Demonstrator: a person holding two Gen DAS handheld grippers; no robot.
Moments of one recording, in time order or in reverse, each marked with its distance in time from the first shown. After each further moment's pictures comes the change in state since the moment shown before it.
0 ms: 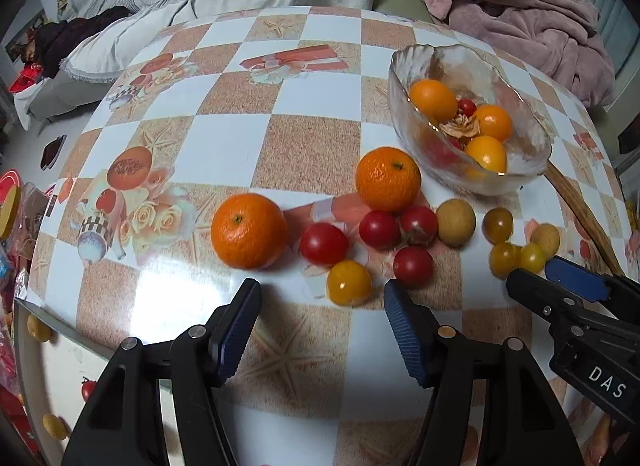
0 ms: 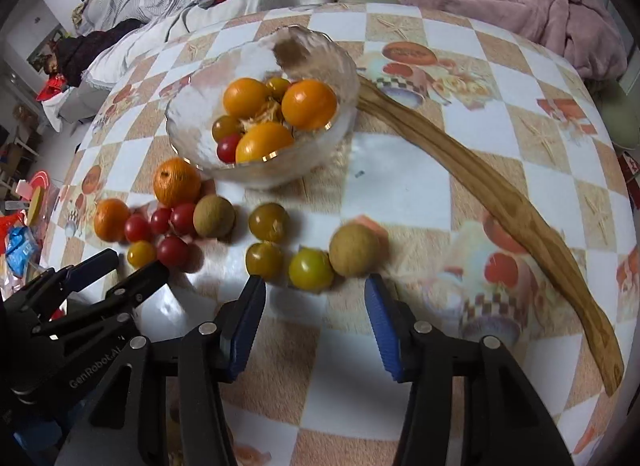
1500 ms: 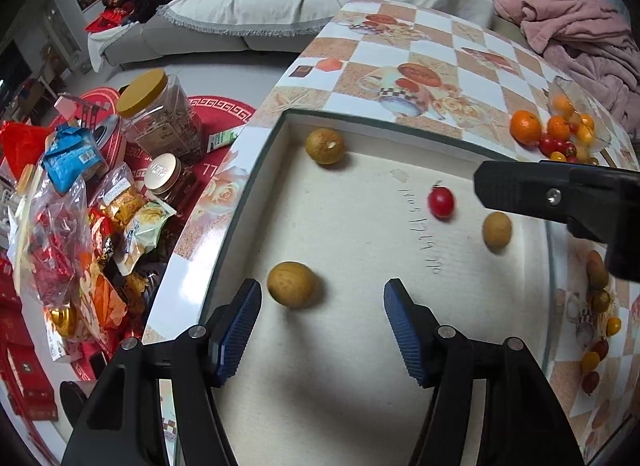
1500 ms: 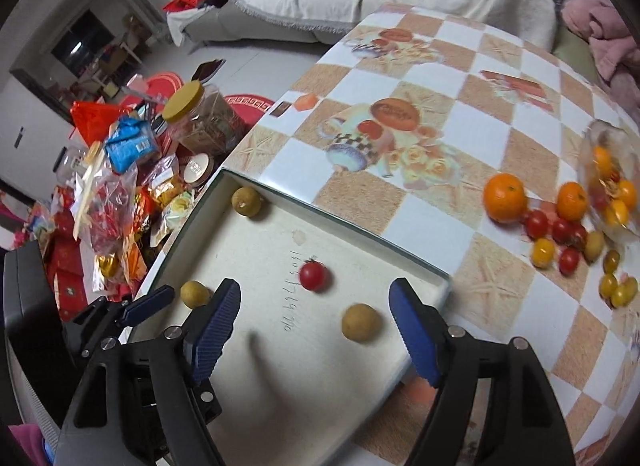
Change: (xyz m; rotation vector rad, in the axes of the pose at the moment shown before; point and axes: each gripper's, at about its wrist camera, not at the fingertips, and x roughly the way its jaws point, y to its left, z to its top) left arm -0.090 0.200 -0.138 -0.168 -0.003 0.142; right arm -0.031 0.255 -0.053 -0.357 0.073 0.274
